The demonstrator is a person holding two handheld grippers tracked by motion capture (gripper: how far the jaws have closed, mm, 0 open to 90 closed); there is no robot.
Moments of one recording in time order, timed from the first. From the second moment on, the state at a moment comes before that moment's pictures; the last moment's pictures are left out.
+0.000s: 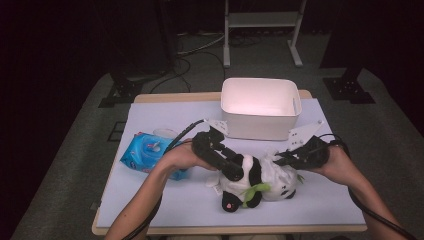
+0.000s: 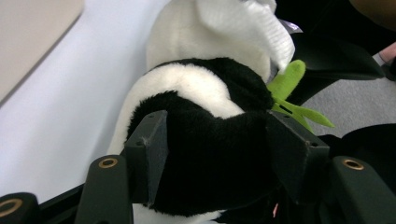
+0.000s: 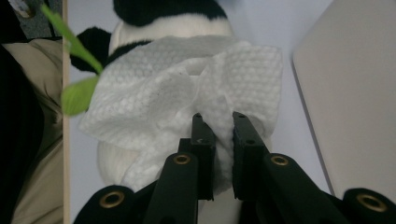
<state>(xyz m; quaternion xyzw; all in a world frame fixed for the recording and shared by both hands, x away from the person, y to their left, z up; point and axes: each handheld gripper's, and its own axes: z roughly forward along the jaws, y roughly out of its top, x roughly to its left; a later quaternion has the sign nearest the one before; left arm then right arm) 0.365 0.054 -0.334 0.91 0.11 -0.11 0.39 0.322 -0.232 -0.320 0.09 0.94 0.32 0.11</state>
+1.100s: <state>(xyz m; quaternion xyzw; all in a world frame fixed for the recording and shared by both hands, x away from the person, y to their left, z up) 0.343 0.051 -0.336 0.90 0.07 -0.10 0.41 0.325 -0.209 -0.323 0.07 0.94 0.32 0.10</state>
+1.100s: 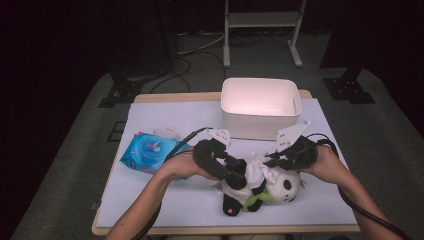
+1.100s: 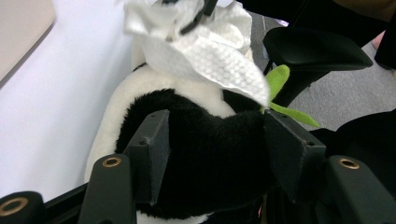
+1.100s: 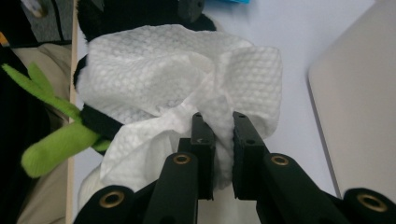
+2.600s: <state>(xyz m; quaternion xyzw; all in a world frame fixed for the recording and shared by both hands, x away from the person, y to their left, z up) 0.343 0.033 -0.300 0.93 0.05 -0.08 0.35 0.304 -0.256 -0.332 0.10 0.93 0.34 0.11</state>
